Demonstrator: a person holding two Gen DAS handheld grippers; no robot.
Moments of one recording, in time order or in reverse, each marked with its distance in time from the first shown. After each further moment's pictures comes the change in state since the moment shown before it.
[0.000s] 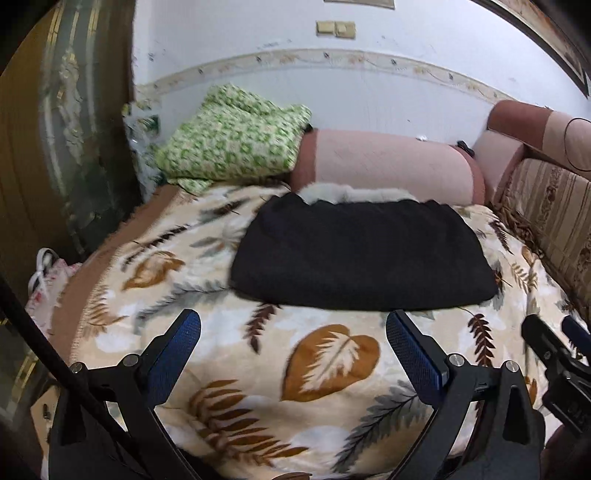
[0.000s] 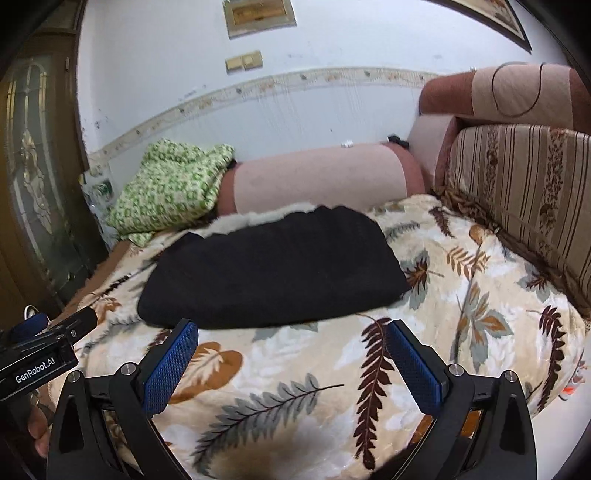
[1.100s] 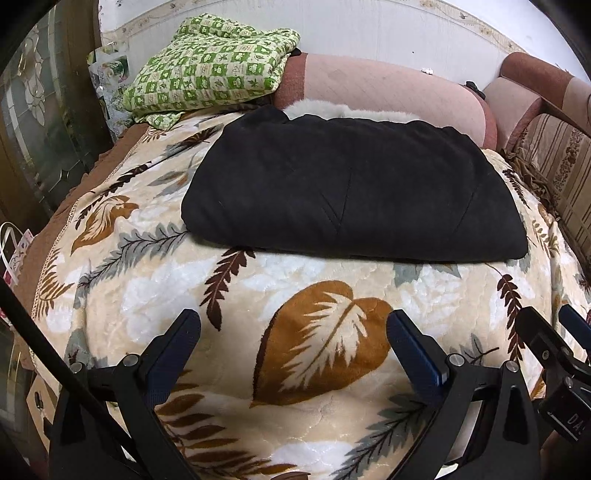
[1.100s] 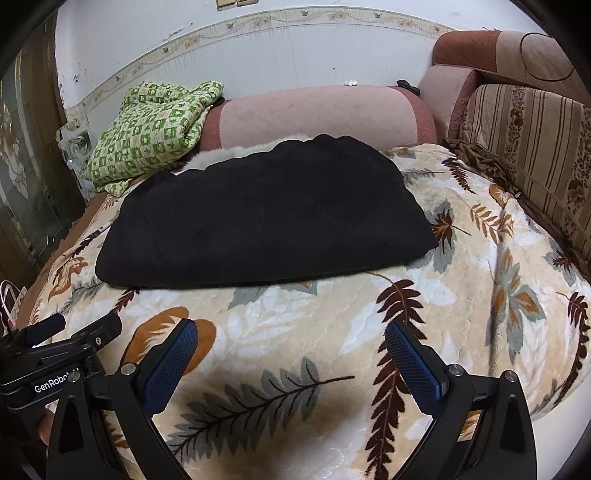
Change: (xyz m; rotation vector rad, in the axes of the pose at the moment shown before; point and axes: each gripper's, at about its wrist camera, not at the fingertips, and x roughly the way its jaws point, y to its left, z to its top) left arm 0.109 -0.008 -0.021 0.015 0.248 -0.020; right arm 0.091 0.001 -0.016 -0.032 0.213 -0.029
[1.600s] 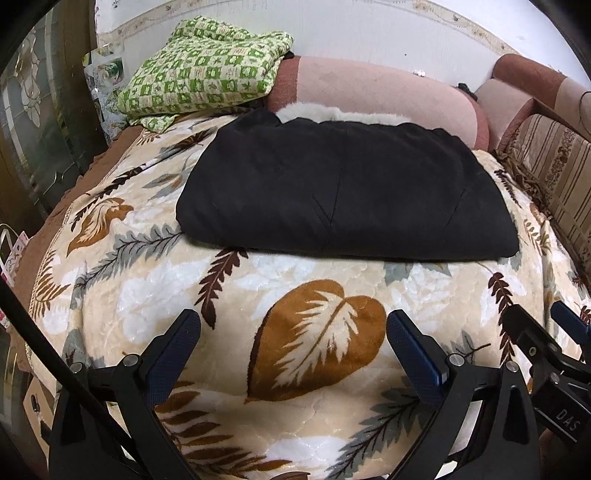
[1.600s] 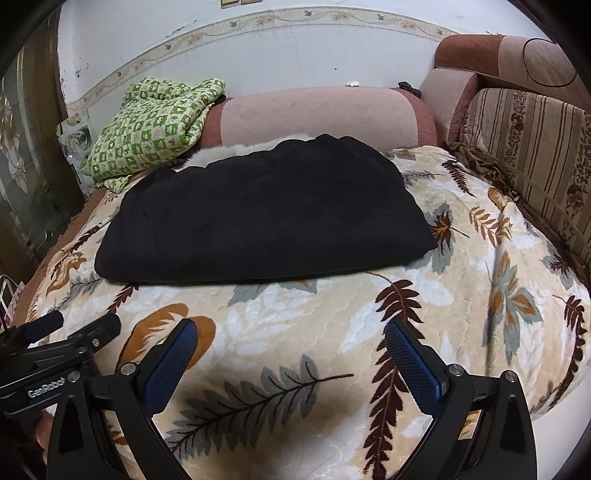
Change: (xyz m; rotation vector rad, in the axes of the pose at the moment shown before) left arm -0.006 -0.003 -0.002 0.004 -0.016 -0.031; right arm -0.001 0.004 -0.001 -0.014 0.006 -0.016
